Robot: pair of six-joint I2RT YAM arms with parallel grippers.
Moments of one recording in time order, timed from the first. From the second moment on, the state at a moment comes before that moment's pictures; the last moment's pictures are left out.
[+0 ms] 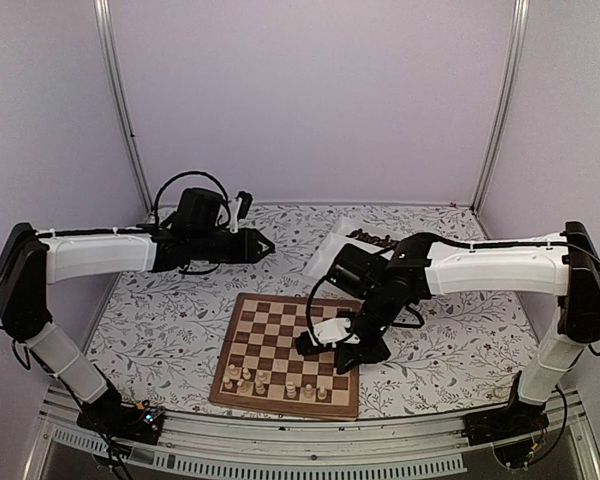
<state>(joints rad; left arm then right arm) -0.61 1.59 1.03 0.00 0.21 -0.46 1.07 1.72 1.29 -0.87 -0.39 -0.73</state>
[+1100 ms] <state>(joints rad) -0.59 1.55 0.95 0.05 0.24 -0.48 1.12 1.84 1.29 -0.88 -0.29 -0.72</state>
